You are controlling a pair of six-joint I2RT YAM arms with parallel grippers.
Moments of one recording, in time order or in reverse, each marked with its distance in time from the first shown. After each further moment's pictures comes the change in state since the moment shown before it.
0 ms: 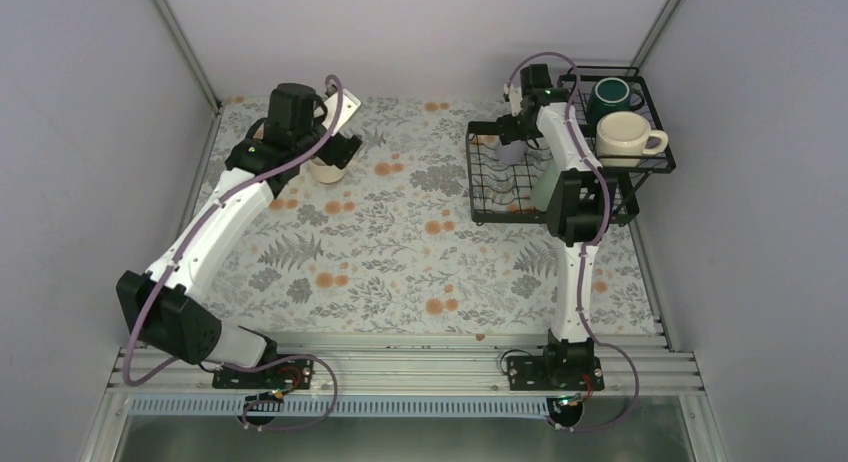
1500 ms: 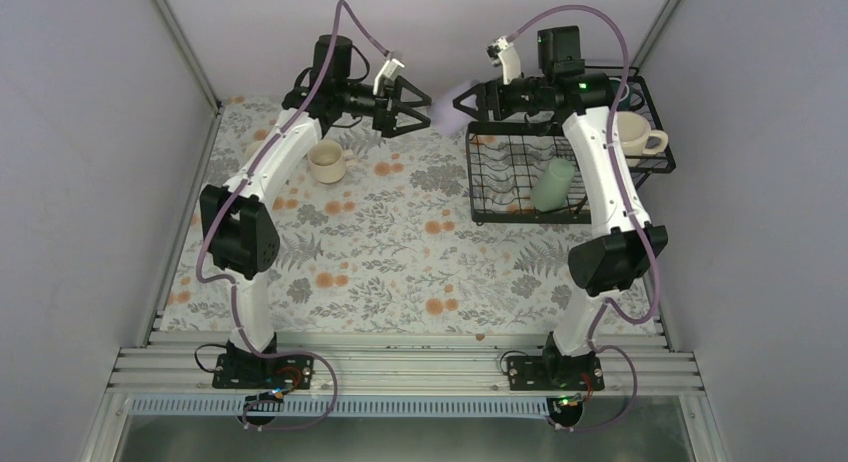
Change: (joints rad) left arm 0.019 0.544 0.512 0.233 1.345 -0.433; right arm 0.124 -0.518 -0.084 -0.055 -0.735 0.063
